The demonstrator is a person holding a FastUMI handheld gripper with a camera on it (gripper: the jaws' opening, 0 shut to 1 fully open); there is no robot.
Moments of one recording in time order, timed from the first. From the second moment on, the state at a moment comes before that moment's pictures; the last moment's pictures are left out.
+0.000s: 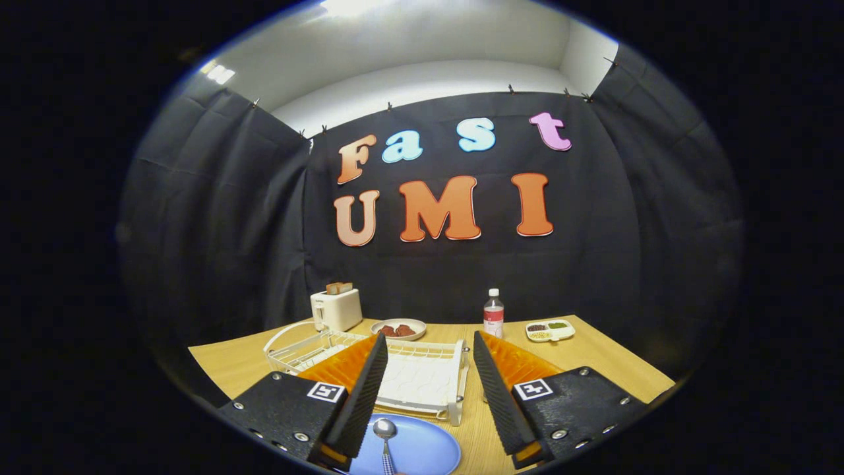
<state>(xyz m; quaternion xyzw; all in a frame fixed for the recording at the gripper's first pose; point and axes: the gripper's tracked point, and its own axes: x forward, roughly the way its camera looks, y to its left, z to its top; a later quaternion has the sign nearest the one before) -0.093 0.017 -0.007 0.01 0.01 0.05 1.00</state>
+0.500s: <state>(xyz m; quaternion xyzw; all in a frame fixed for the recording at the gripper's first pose) -0.081 0.015 0.001 -0.02 -0.03 0.04 1.00</state>
